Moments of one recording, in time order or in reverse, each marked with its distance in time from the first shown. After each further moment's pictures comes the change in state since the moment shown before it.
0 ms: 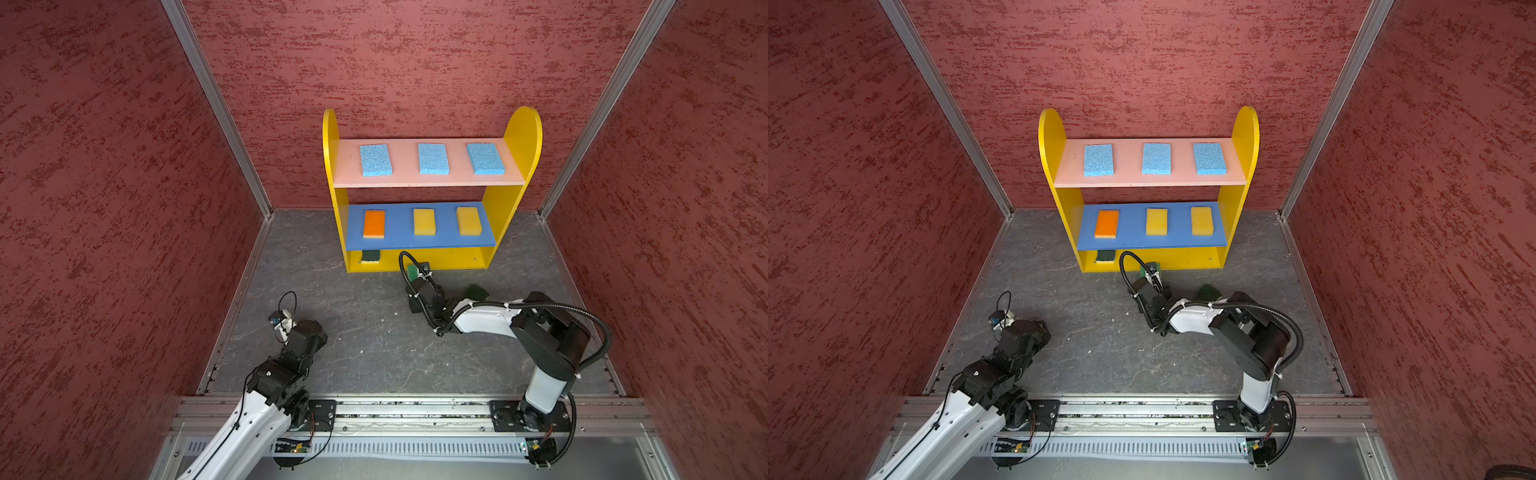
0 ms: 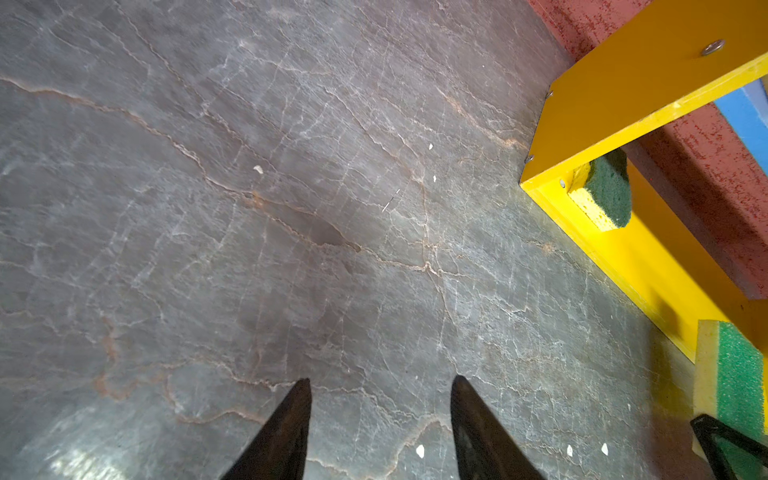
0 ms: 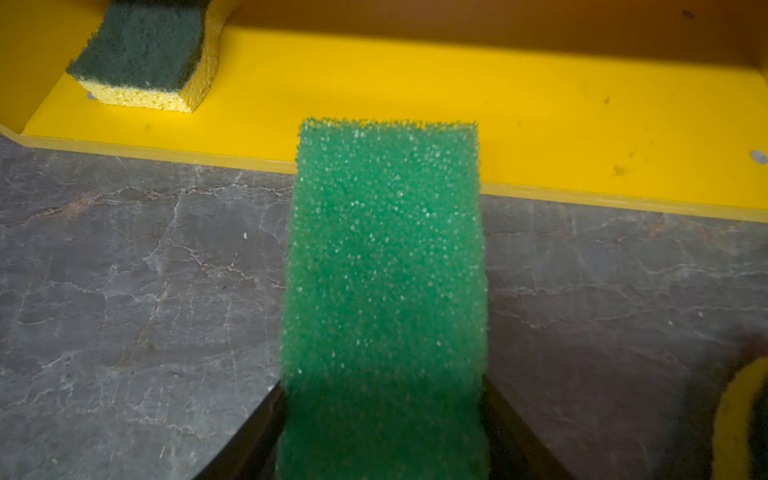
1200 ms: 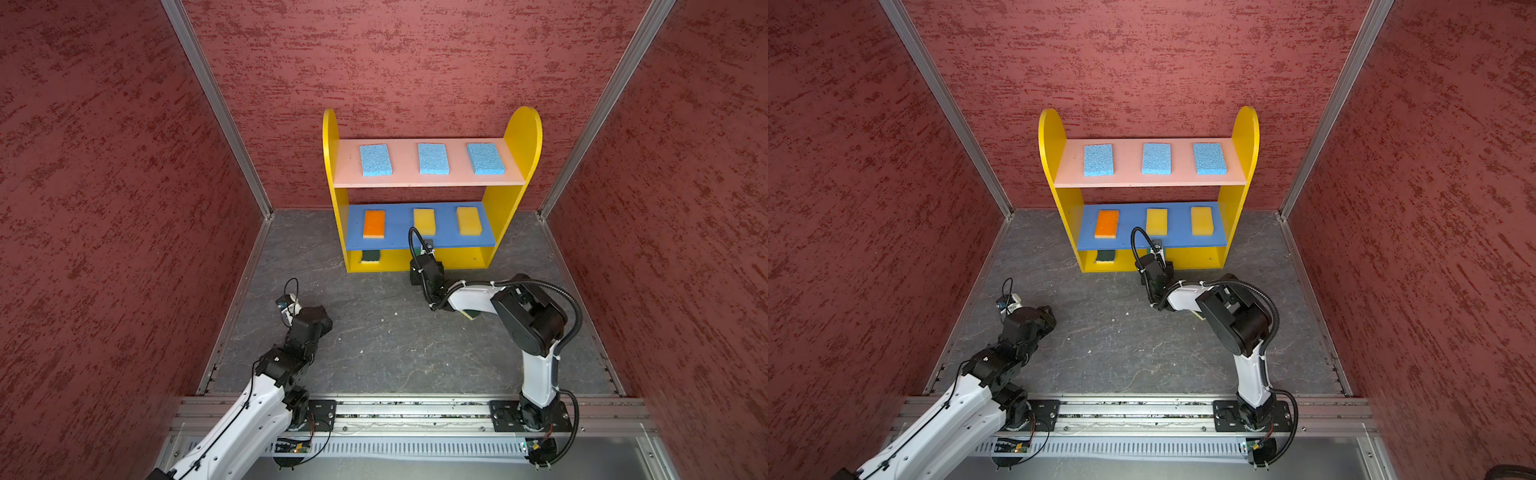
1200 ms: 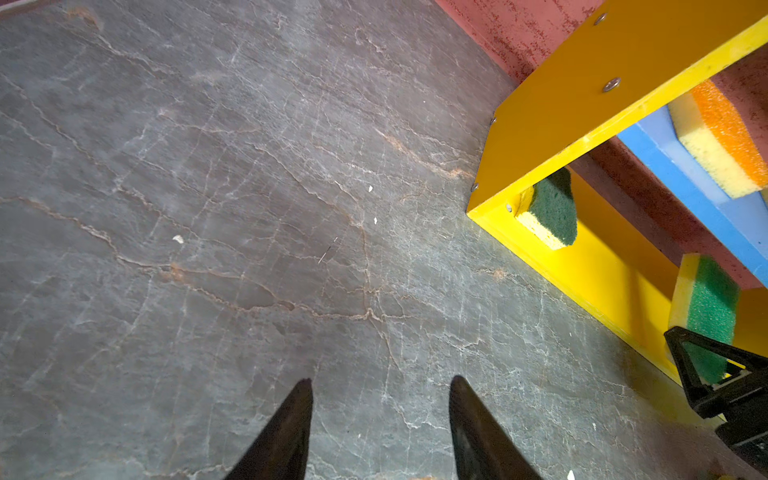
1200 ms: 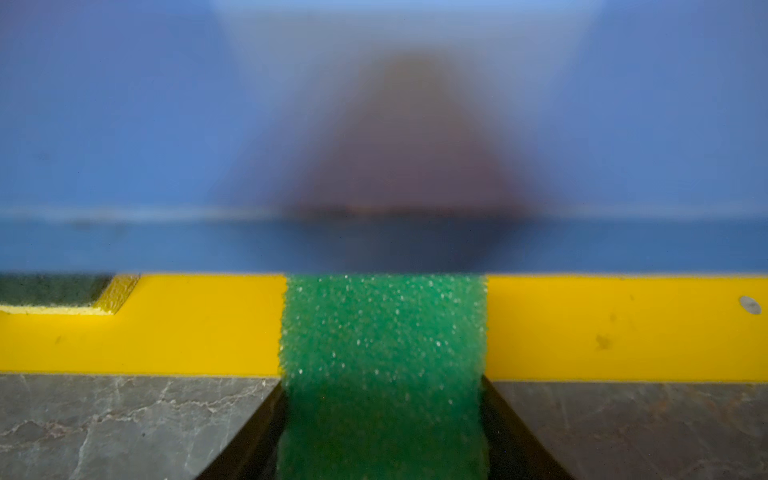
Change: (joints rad) left arm 0.031 0.179 0.034 0.263 0.022 0.127; right arm -0.153 0.180 0.167 0.212 0.009 -0.116
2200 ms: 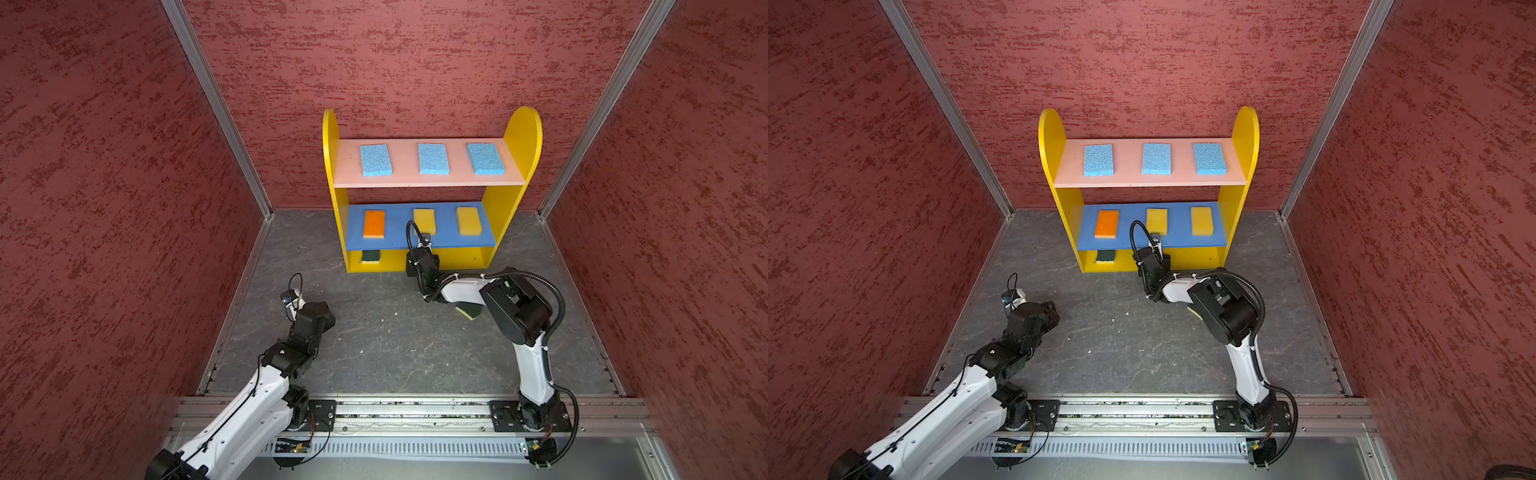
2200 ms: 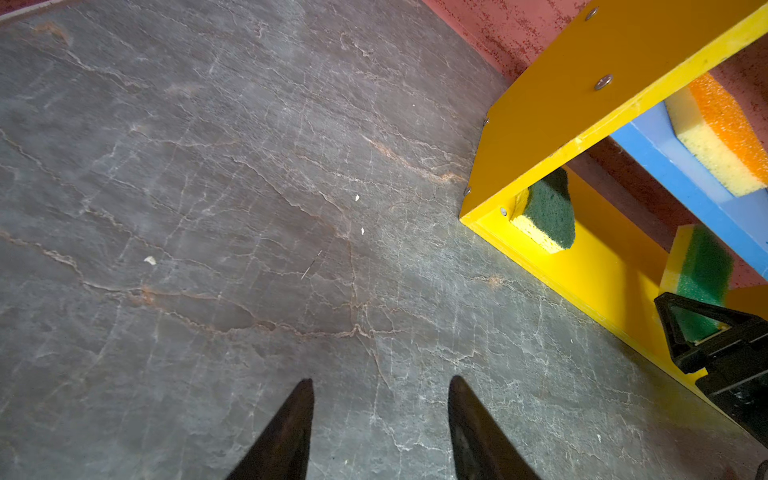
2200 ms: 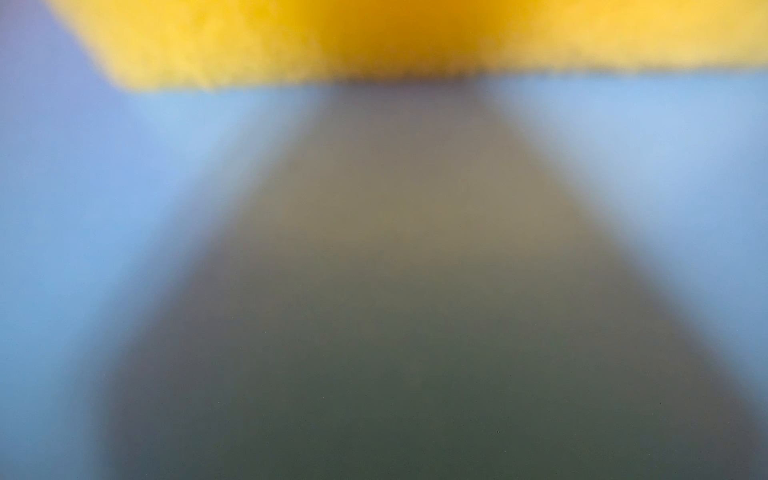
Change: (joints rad) left arm 0.003 0.099 0.008 0.103 -0.001 0.030; right arm -0.030 0.114 0.130 0.018 0.010 0.016
